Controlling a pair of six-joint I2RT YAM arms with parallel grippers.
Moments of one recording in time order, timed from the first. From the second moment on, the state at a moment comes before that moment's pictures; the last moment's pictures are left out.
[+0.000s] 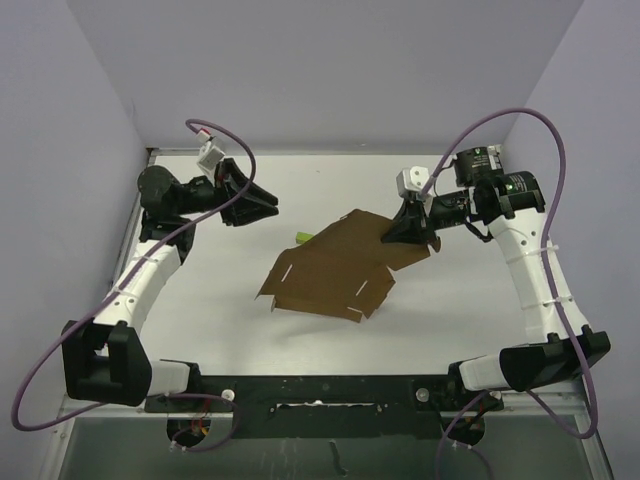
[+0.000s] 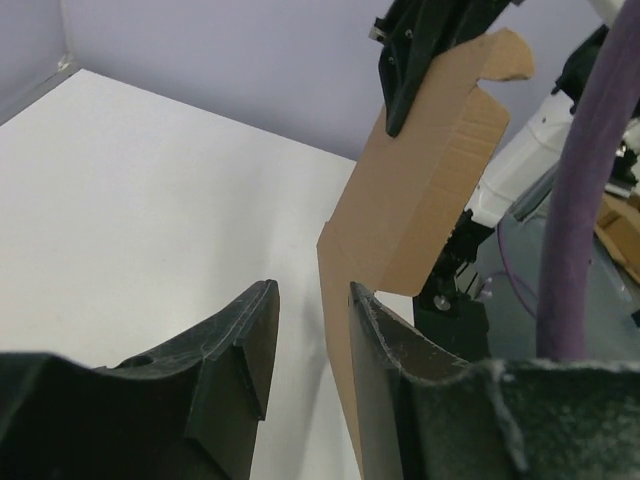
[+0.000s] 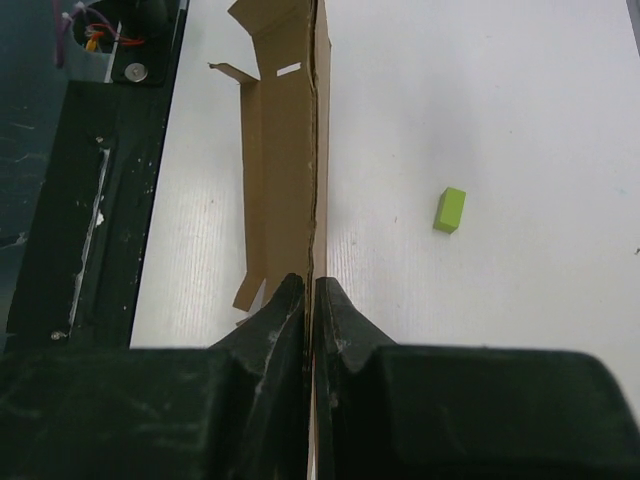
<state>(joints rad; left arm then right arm) -0.13 1.32 1.02 0.62 1.28 -0.67 0.21 1.38 1.65 -1.36 -1.12 -1.14</state>
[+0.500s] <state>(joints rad) -0.25 1.35 1.00 0.79 1.51 -0.64 0.24 1.38 1.70 -1.44 -1.08 -1.20</state>
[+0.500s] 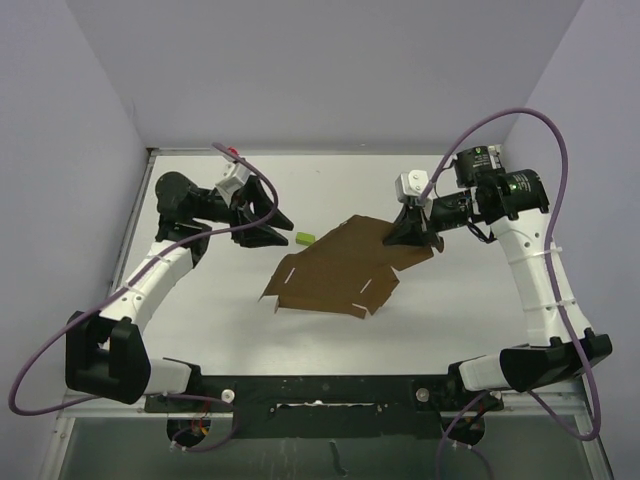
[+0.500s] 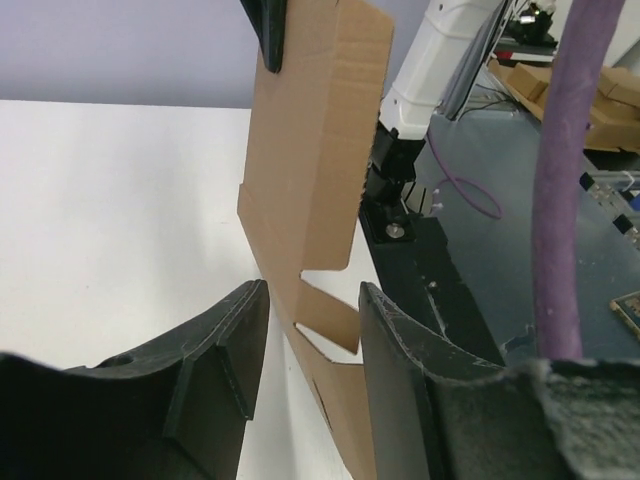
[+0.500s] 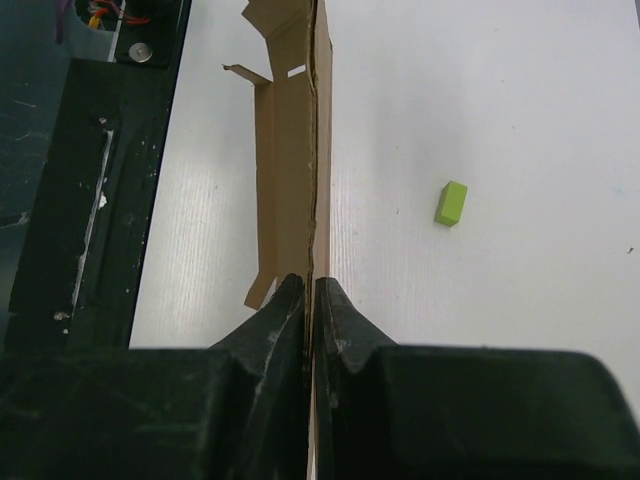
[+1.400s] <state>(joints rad) -0.31 1.35 0.98 0.58 1.53 -0.40 0.26 1.38 1.81 -1.50 -1.07 -1.22</state>
